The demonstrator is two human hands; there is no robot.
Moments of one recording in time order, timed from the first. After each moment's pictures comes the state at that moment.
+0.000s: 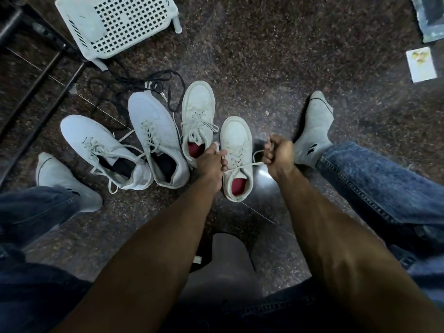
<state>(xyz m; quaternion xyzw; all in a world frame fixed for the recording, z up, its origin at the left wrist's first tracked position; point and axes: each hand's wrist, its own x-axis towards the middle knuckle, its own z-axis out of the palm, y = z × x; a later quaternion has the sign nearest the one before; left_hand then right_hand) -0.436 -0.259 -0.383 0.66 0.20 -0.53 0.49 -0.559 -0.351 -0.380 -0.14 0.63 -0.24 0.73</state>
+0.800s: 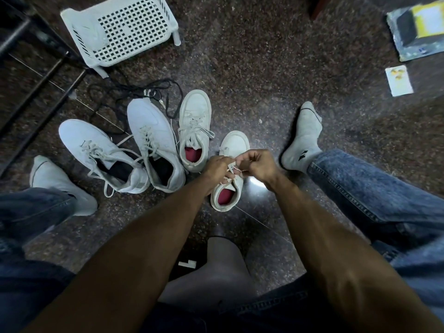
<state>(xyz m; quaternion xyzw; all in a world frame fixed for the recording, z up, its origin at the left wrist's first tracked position) -0.437 -0.257 -0.369 0.71 -0.10 -0.63 0.30 -0.560 -0.326 -0.369 -0.51 0.54 -0.04 0.67</state>
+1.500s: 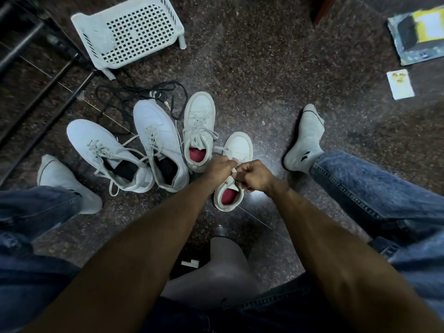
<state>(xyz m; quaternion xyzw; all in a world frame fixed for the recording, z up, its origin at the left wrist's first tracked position) -0.432 -0.252 -0.369 0.75 -0.20 -0.56 0.28 -0.556 -0.307 -0.357 -0.55 0.52 0.10 0.64</state>
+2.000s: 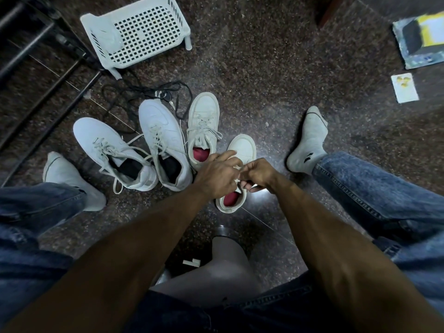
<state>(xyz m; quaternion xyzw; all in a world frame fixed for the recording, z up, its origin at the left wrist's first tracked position) -0.414 -0.224 -0.356 0.65 -0.72 -0.25 0.05 -0.551 -0.316 -0.357 -0.52 0.56 0.15 0.63</state>
